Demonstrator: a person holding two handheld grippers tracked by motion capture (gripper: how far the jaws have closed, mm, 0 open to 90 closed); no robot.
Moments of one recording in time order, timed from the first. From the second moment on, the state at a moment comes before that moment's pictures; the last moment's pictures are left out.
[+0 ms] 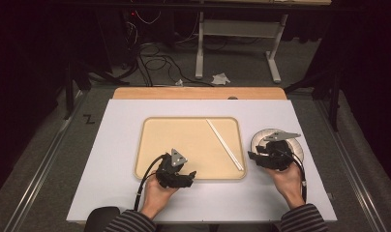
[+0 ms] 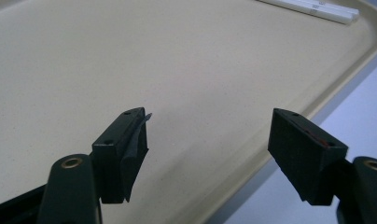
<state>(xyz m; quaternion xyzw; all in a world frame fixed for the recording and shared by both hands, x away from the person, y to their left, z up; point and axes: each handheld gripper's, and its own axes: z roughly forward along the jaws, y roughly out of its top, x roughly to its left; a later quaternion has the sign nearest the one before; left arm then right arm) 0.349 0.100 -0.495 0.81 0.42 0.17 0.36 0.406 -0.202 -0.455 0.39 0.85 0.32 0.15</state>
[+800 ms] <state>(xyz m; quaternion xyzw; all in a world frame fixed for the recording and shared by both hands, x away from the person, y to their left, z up) 0.355 0.085 -0.497 0.83 0.40 0.16 0.35 0.394 -0.259 -0.430 0.43 0.82 0.33 0.18</state>
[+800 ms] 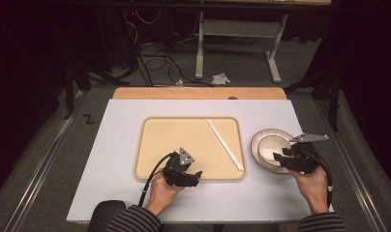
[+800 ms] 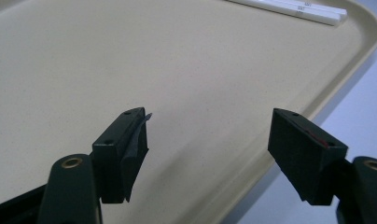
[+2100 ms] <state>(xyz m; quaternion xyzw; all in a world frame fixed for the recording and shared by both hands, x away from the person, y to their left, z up) 0.362 0.071 -0.498 0.84 0.38 0.16 0.35 0.398 -0.311 -0.441 0.50 0.81 0.26 0.16</state>
